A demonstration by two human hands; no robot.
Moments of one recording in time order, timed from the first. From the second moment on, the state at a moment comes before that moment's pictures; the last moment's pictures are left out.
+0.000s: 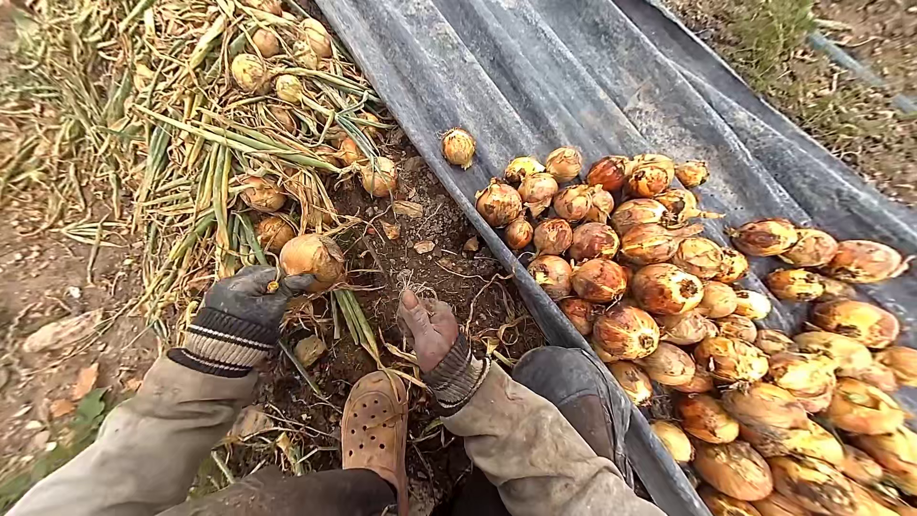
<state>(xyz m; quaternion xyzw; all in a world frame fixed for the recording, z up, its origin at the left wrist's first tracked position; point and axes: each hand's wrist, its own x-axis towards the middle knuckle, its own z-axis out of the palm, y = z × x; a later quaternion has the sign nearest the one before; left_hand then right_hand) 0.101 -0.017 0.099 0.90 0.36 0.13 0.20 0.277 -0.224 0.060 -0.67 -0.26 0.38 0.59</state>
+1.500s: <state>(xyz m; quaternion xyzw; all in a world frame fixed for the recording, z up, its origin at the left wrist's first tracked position) 0.078 -0.086 0.124 0.71 0.25 0.23 0.62 0.271 -0.216 0.083 -0.60 -0.38 0.35 0.61</state>
